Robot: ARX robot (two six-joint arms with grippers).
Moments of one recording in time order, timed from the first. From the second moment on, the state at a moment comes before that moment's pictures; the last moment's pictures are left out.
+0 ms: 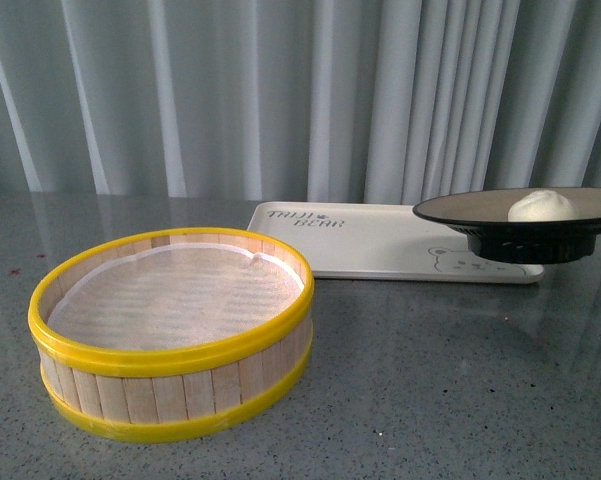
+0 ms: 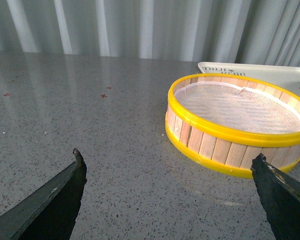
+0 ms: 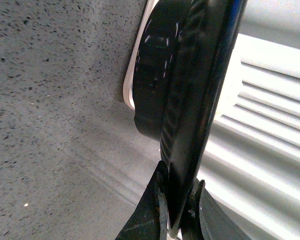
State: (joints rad) left arm 0.00 0.00 0.03 0.00 0.00 0.00; right arm -0.11 1.59 1.08 0.01 -0.29 -1.93
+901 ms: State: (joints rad) left arm 0.00 0.00 0.03 0.00 0.00 0.00; right arm -0.07 2.05 1.52 0.01 -0.29 -1.94
